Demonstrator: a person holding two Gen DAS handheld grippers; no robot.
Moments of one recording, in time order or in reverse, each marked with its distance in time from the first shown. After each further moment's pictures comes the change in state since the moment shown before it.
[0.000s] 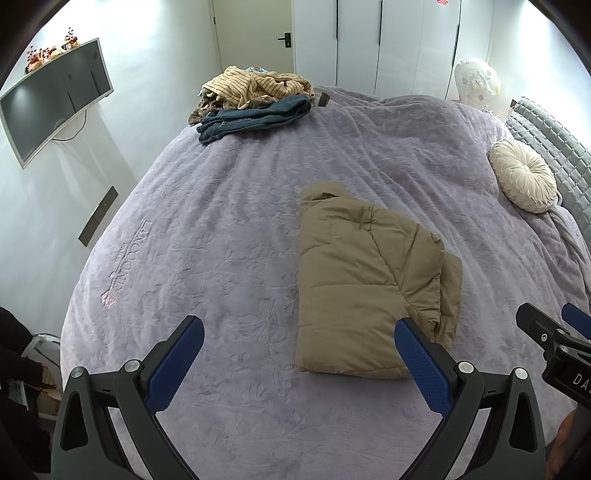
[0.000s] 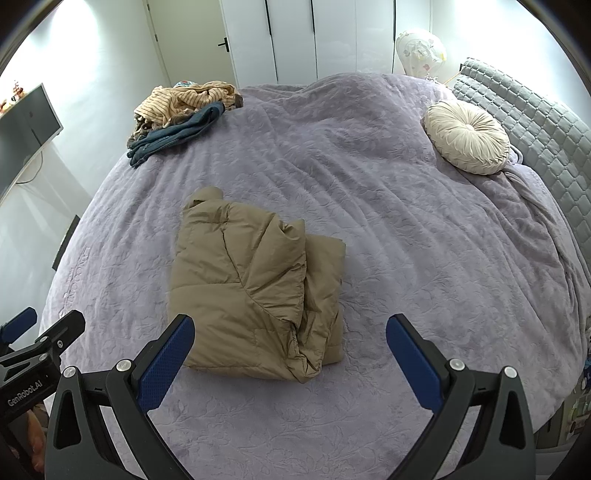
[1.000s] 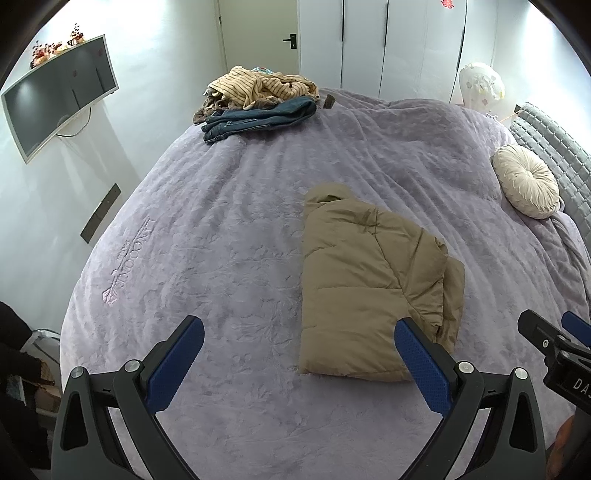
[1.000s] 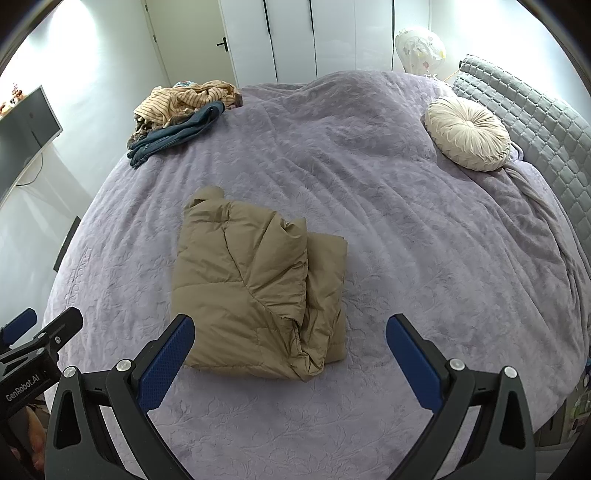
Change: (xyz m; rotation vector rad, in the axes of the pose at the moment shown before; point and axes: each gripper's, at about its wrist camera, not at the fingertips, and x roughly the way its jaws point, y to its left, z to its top) left arm 0.002 0.006 0.003 -0.017 -0.004 0.005; right arm 0.004 0.002 0.002 0.003 0.008 0.008
